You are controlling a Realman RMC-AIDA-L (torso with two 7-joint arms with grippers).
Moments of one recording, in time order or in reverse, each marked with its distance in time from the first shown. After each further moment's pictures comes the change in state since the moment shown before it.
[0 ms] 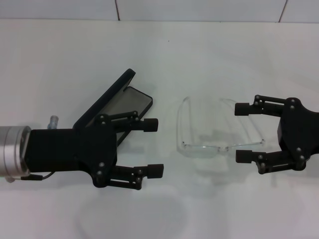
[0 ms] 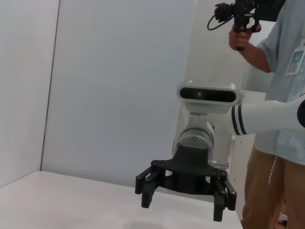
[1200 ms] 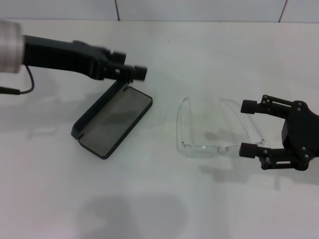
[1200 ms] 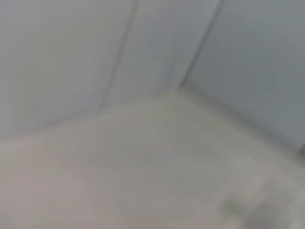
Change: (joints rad) left arm -0.207 0.015 -0.109 0.436 0.379 -0.174 -0.919; right arm -0.010 -0.003 0.013 0.163 0.083 -0.004 -0.060
